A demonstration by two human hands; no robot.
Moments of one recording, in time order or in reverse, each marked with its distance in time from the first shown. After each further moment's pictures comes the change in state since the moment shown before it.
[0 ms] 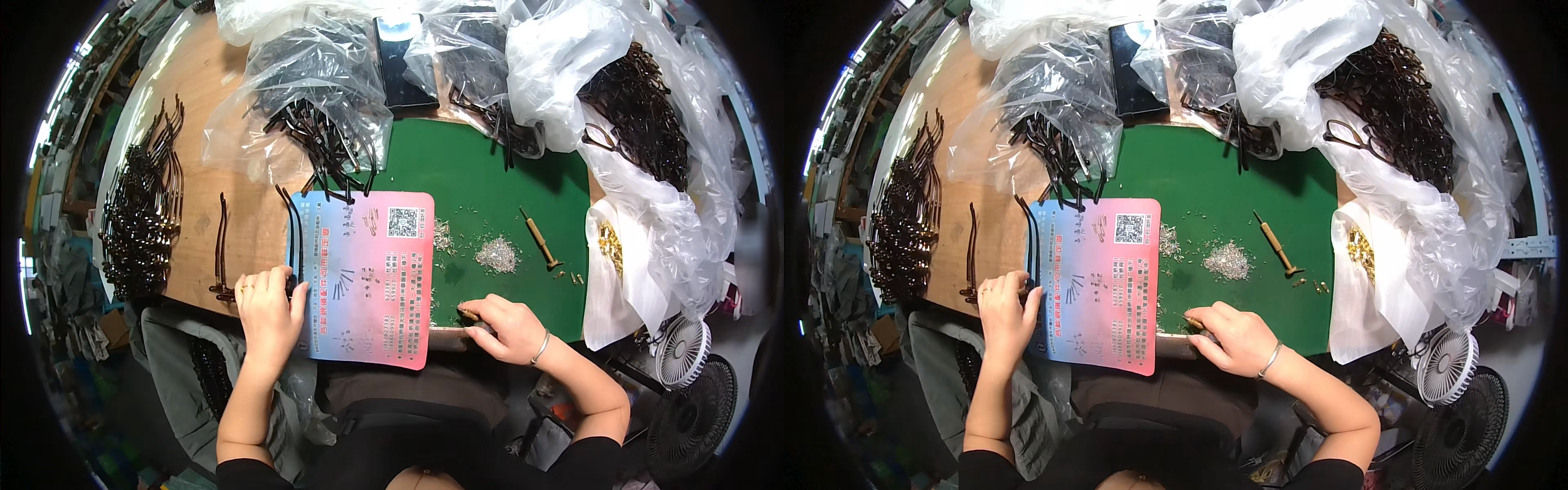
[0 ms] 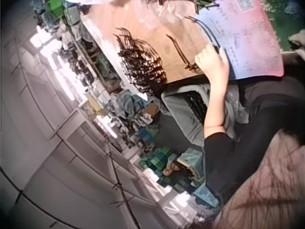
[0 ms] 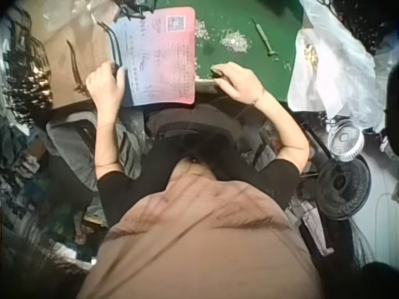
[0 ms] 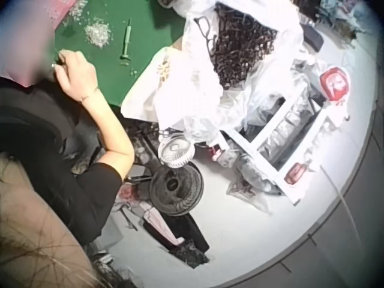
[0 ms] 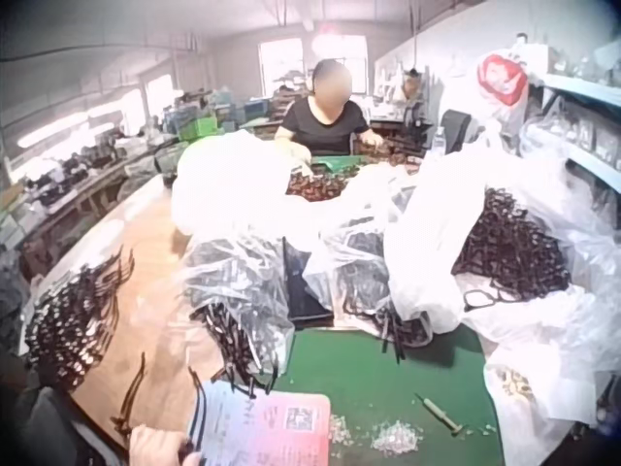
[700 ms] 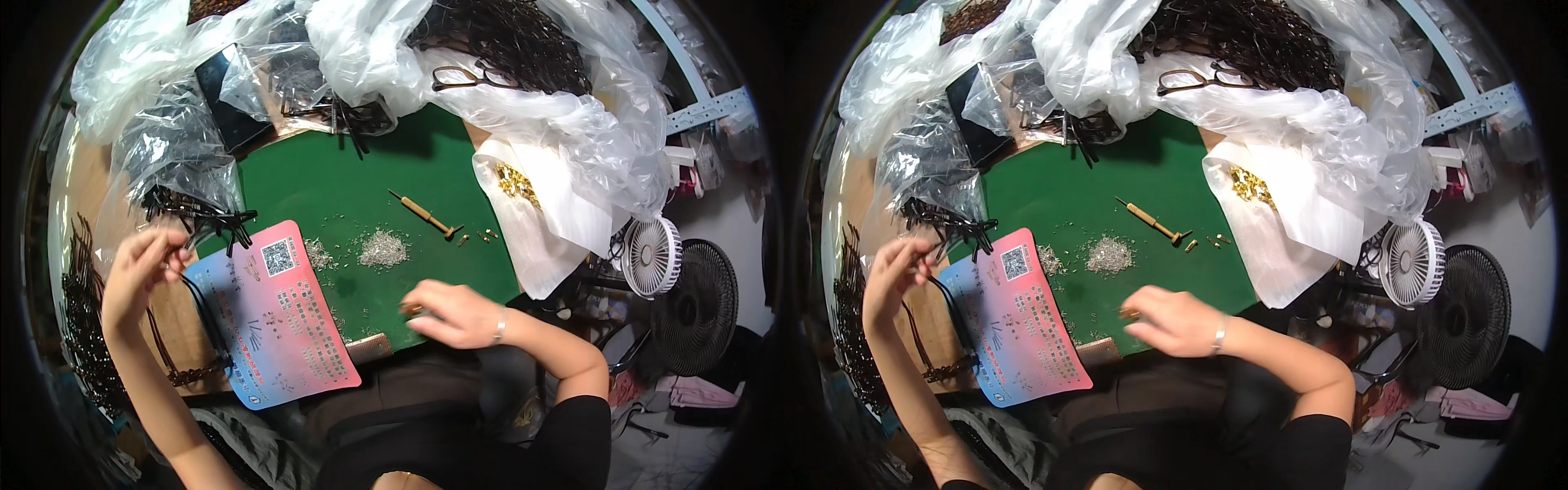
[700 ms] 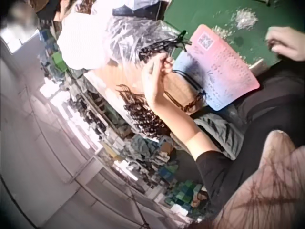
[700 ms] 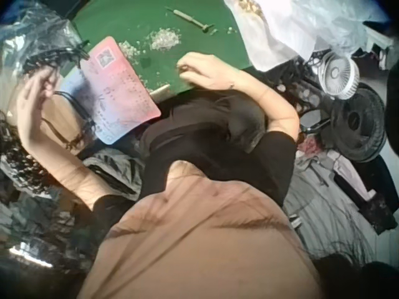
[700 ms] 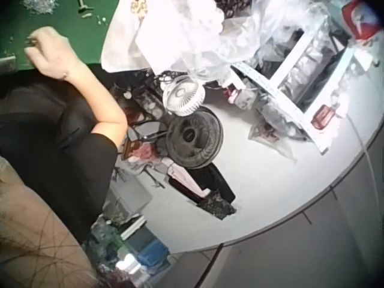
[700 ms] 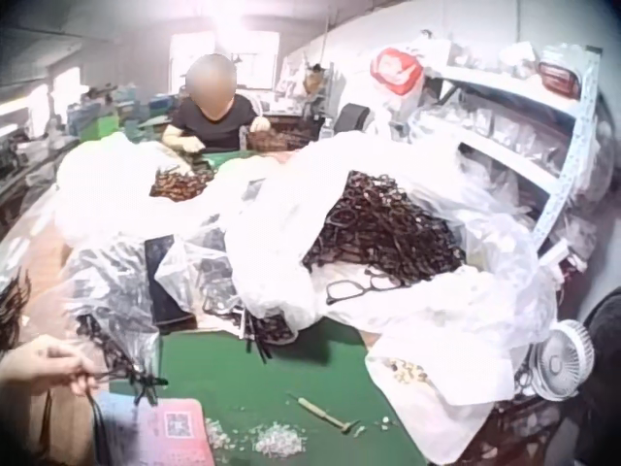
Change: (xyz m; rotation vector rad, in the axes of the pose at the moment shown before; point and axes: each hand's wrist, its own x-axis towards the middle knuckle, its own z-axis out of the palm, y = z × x) left_hand 0.174 -0.004 -0.036 -1.102 -0.789 -0.196; right_hand -0.038 0.013 -0.015 0.333 0.091 0.187
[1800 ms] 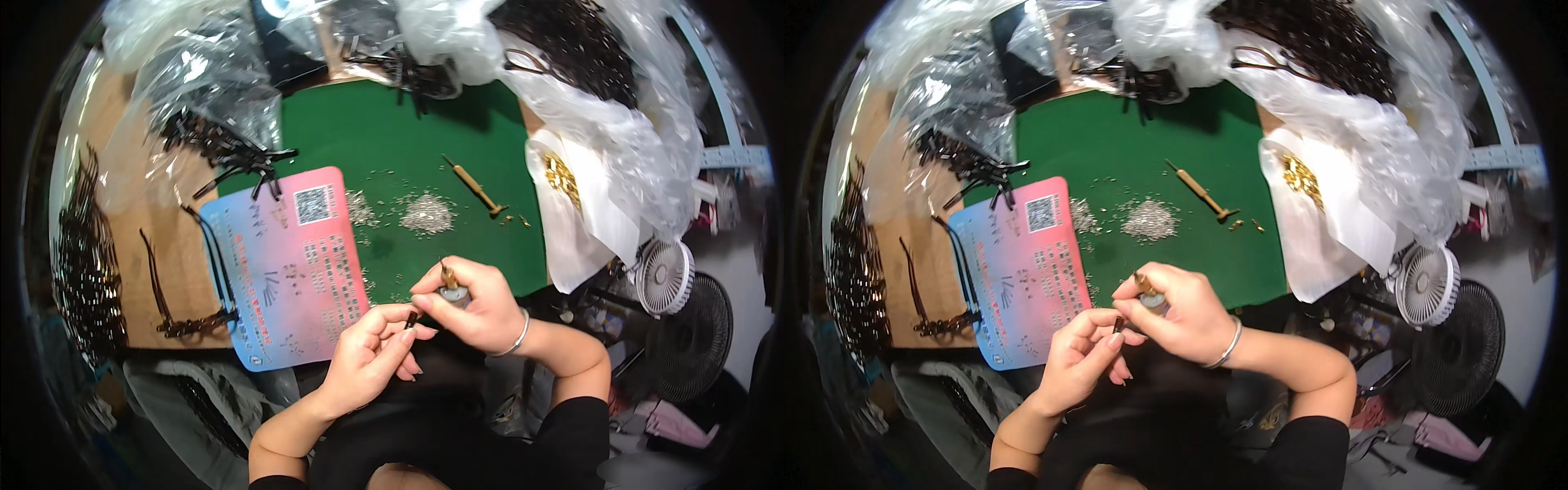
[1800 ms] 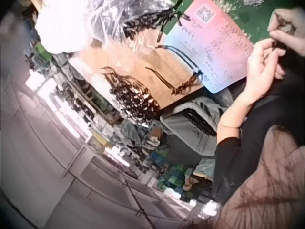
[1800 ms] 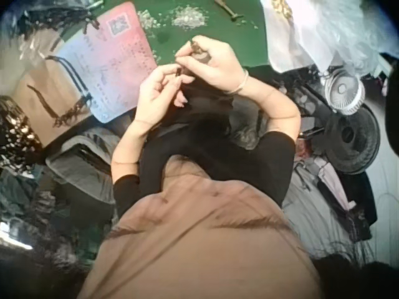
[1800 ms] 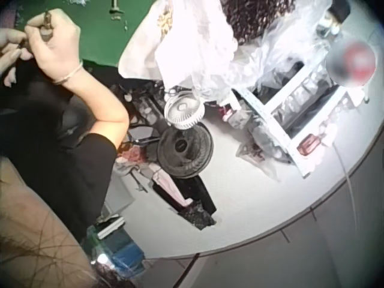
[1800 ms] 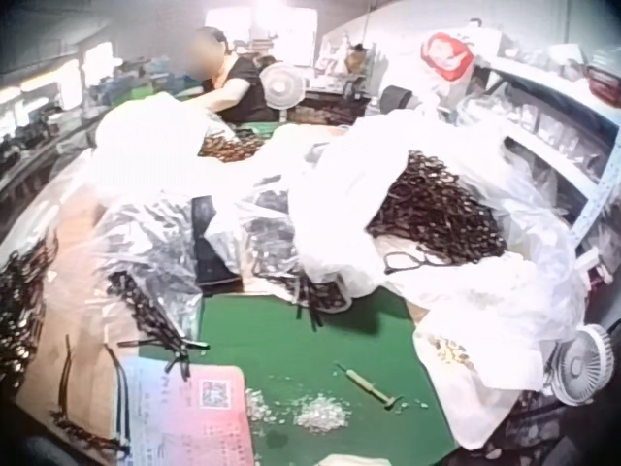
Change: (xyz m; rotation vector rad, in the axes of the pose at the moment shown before) left_hand -0.082 -0.054 0.221 -0.647 -0.240 -0.115; right_hand 0.024 -0.057 0.024 0.319 0.240 0.146
